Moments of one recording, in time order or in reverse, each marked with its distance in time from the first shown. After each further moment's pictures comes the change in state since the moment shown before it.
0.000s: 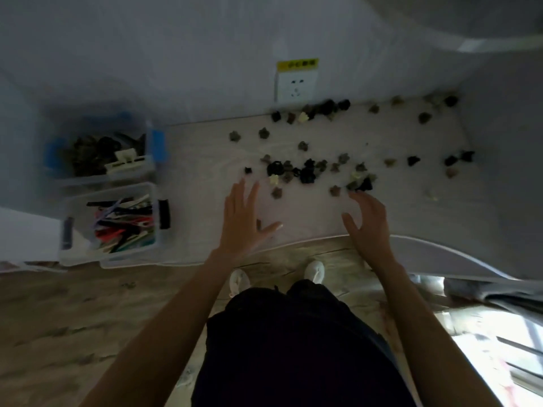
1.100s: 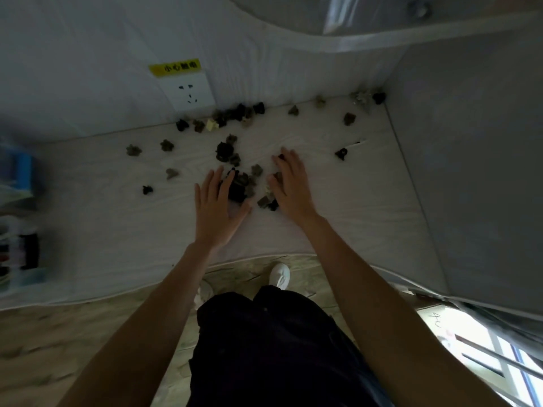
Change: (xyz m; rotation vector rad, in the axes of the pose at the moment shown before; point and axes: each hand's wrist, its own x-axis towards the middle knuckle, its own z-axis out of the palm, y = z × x) left_hand 0.089 0.114 0.070 0.024 0.210 0.020; right_hand 0.133 0.064 0.002 0.159 -0.085 -0.167
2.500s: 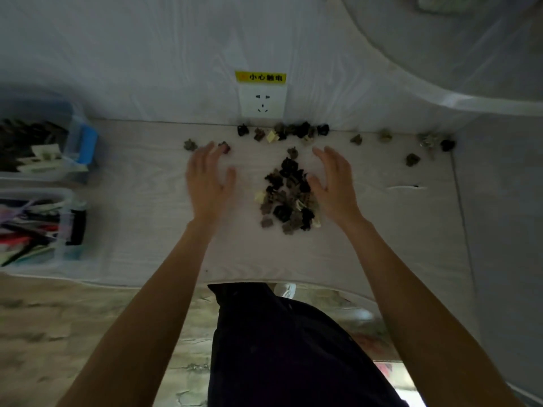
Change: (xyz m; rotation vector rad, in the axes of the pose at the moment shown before) left_hand 0.052 -0.079 -0.048 -0.089 0.341 -0.264; right_hand 0.057 -0.033 -0.005 -0.013 -0.079 -0.067
